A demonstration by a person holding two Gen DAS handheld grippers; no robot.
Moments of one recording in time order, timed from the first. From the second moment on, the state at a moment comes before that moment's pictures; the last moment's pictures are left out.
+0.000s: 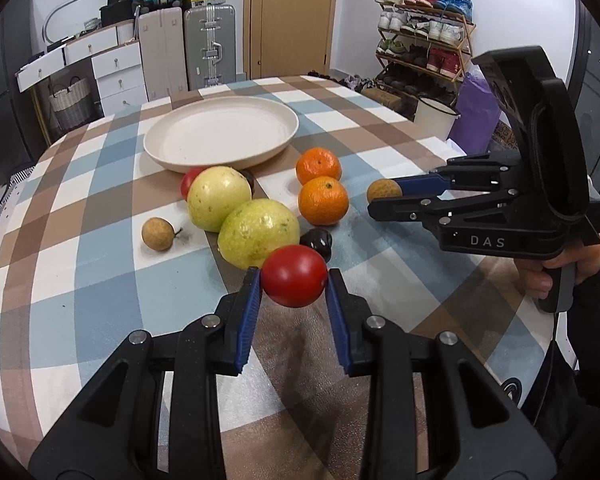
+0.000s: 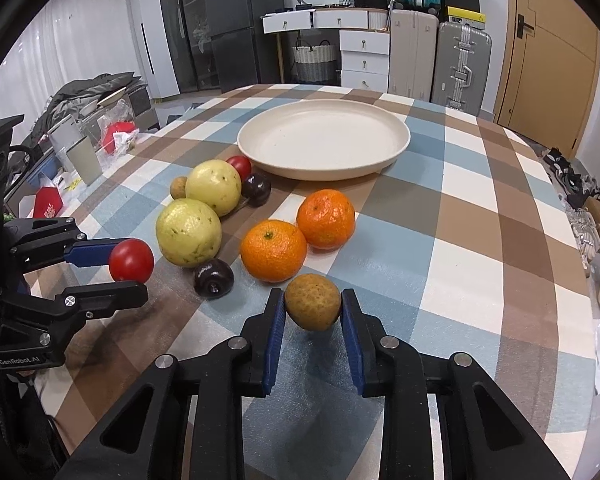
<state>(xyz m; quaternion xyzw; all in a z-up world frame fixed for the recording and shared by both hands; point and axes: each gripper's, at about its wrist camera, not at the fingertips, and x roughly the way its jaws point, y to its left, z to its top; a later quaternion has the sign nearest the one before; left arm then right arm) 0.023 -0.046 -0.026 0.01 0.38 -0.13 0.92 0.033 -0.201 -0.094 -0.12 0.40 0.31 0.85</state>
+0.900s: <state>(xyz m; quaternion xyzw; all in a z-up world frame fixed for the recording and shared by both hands) 0.059 -0.004 0.018 -0.03 0.31 -0.05 0.95 0.031 -0.198 -0.034 -0.09 0.34 0.34 0.87</state>
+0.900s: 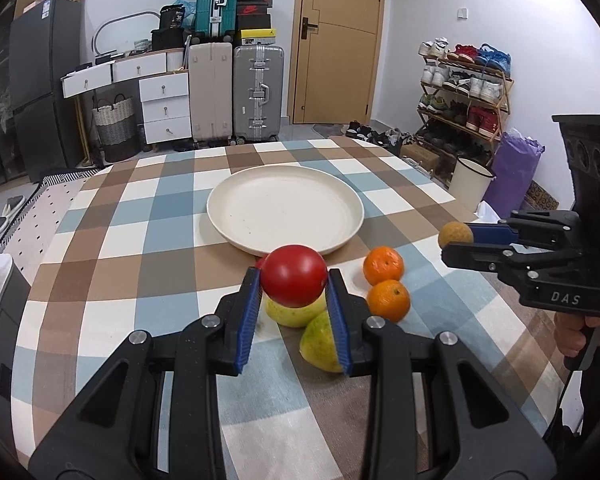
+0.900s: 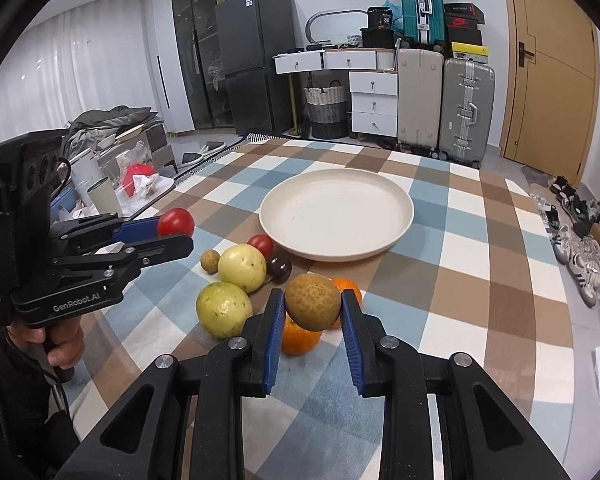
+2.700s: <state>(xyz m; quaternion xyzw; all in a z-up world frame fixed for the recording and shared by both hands) 0.222 0.014 -0.032 -0.02 0.37 -0.03 0.93 0.175 -0.151 -0.086 -0.08 0.39 0.32 0.86</state>
